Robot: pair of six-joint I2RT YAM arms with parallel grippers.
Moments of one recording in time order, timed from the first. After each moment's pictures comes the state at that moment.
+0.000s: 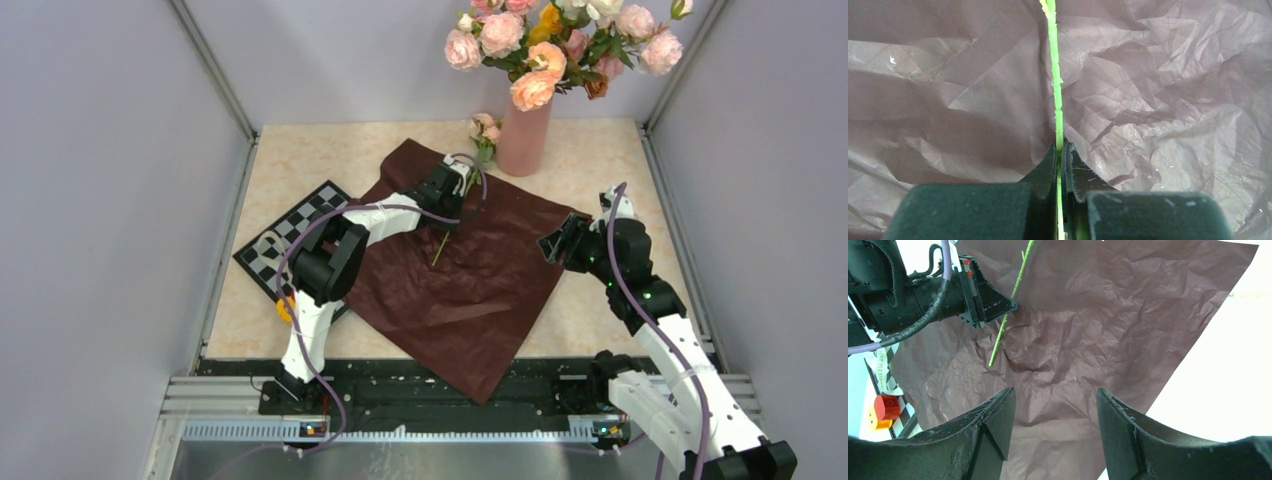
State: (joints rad) left arm -0.64 2.14 1.54 -0.23 0.00 -0.25; right arm 0.24 0.73 0.66 -0.39 -0.08 0.50
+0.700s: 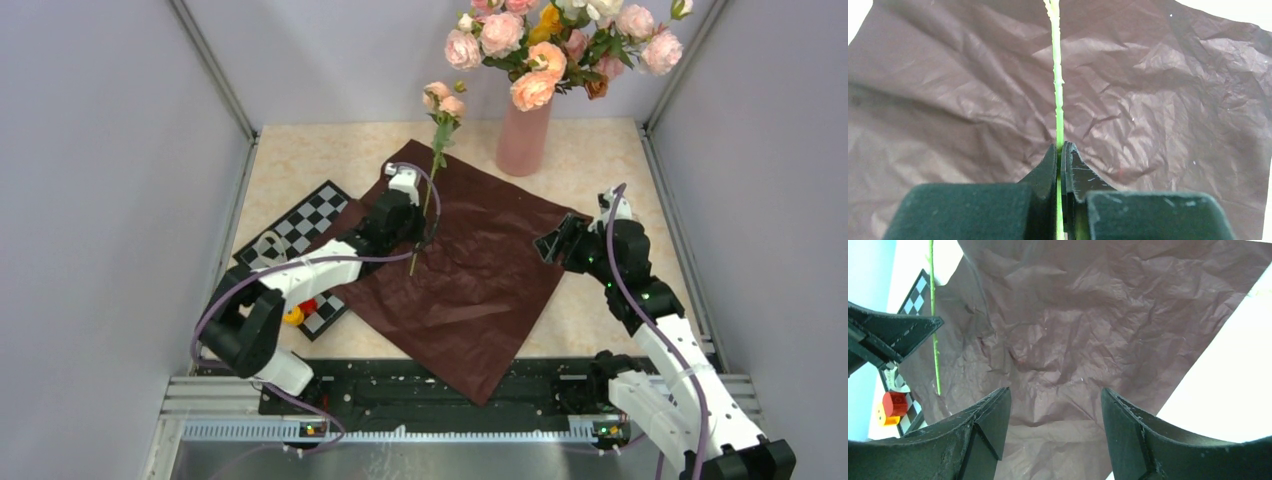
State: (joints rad) left arm -0.64 1.57 0.97 0.10 -0.14 -0.37; right arm 0.24 0.73 0.64 -0.37 -0.10 0.52
